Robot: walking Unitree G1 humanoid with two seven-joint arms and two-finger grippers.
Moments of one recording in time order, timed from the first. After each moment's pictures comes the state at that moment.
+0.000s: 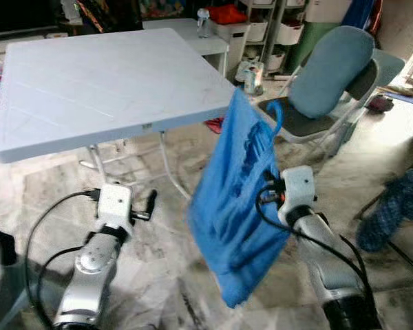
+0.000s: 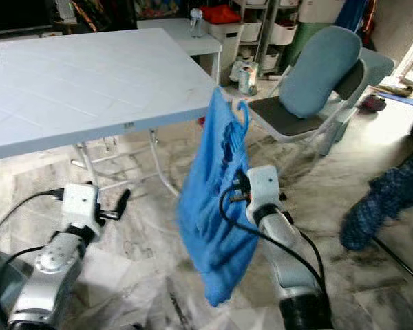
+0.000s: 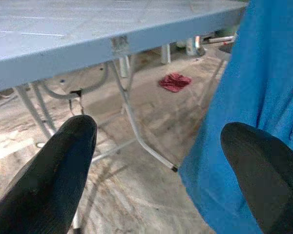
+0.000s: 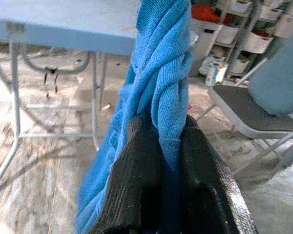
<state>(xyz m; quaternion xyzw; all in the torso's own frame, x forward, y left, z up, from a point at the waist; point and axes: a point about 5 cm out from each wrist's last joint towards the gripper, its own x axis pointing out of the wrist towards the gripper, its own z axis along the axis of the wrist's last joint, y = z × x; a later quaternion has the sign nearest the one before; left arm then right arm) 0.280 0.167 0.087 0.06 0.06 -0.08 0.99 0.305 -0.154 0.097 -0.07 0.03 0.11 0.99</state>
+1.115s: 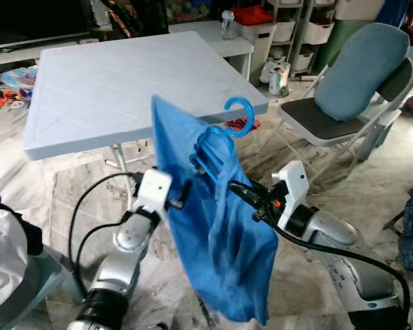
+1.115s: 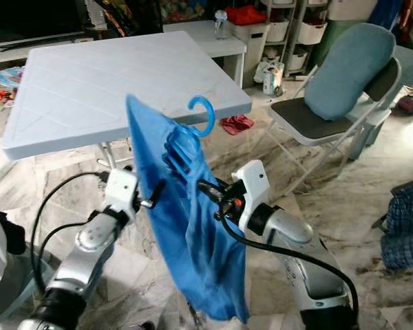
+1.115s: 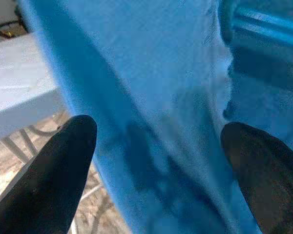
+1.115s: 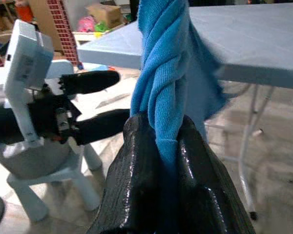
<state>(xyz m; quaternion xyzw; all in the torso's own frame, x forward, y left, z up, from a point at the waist) 0.310 0.118 0.094 0.10 0.01 -0.16 0.98 0.275 -0.125 0.146 0.03 0.05 0.40 0.91</state>
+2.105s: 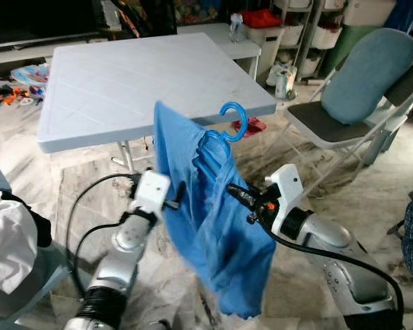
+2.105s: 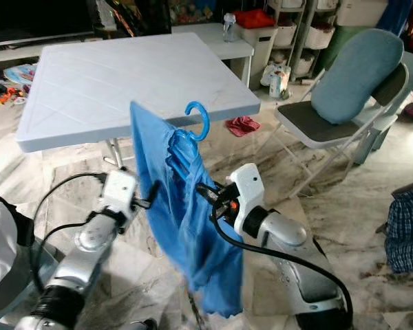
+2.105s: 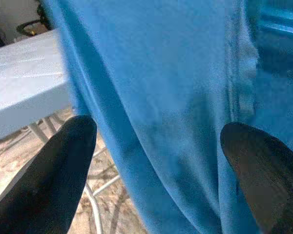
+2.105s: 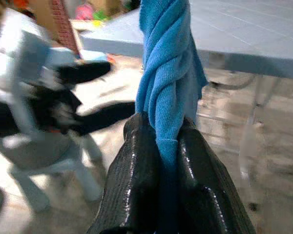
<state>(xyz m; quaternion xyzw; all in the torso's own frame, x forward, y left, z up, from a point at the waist) 0.313 0.126 0.086 0.13 0.02 -0.13 0.98 0.271 -0.113 0.144 0.03 0.06 0.40 0.91</state>
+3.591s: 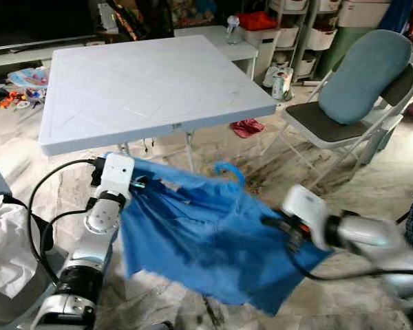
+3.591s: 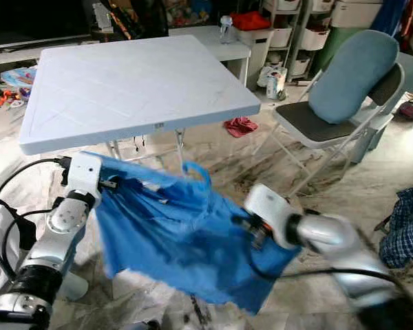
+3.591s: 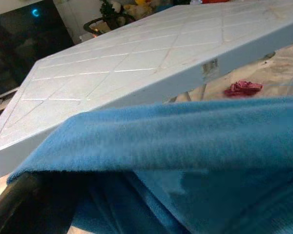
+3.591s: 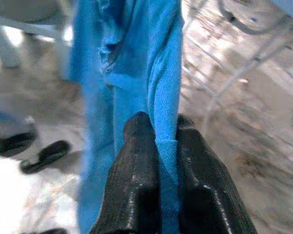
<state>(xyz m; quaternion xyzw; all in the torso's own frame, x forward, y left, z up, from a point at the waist) 0.336 0.191 0.104 0.16 0.02 -0.01 0.99 0.264 -0.190 0.132 -0.24 0.16 0.48 0.83</state>
